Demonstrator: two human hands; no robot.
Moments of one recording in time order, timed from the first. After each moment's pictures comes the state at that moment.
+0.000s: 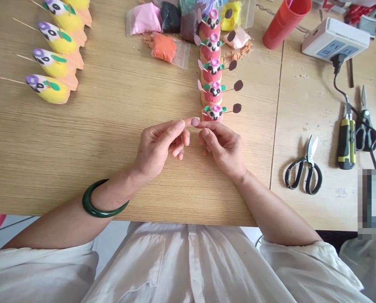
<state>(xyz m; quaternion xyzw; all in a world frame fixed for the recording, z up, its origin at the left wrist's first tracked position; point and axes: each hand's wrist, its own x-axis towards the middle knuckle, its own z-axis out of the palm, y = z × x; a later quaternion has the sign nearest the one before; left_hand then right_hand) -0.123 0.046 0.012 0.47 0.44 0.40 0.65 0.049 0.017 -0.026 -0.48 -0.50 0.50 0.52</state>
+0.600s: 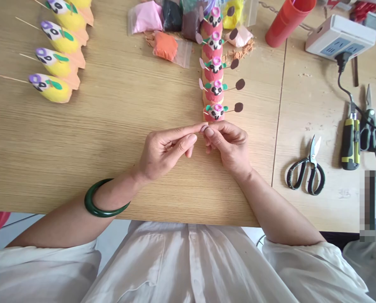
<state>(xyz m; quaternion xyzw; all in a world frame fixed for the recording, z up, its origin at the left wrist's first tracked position) -0.134 0.039 0.001 0.65 0.39 0.38 0.53 0.051 0.023 -0.016 -0.46 -0.46 0.52 0.55</state>
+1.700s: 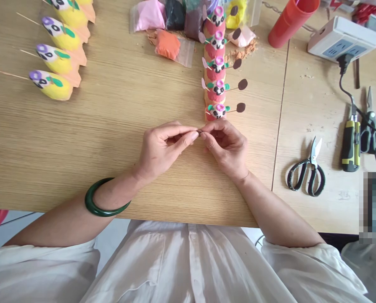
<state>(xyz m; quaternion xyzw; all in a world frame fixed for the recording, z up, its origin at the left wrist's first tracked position) -0.129 0.042 -0.002 0.67 0.46 0.39 0.44 0.046 0.018 -0.025 -0.45 -0.50 0.46 0.57</state>
